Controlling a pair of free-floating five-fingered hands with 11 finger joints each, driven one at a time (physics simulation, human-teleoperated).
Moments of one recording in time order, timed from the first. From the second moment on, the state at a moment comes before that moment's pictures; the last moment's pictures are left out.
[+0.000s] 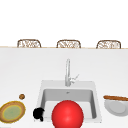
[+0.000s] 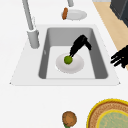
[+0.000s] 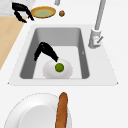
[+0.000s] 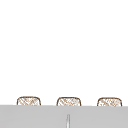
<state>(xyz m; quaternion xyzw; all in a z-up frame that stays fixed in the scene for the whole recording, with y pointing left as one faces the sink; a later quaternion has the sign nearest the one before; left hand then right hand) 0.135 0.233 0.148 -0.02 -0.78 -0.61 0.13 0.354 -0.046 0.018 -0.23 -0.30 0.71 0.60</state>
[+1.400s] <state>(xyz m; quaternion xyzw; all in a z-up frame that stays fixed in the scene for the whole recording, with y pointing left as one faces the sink) 0.135 0.233 0.148 -0.02 -0.78 -0.61 0.13 0.446 -0.046 -0.085 -0.23 -0.31 0.71 0.59</state>
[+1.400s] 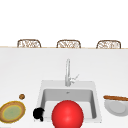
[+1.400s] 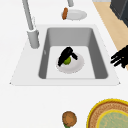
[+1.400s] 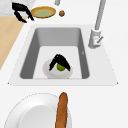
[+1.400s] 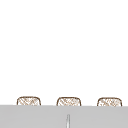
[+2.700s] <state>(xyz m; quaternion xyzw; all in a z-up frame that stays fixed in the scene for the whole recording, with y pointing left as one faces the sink) 0.135 0.233 0.148 -0.02 -0.78 -0.61 0.13 0.428 -0.080 0.010 -0.32 -0.41 0.66 0.54</state>
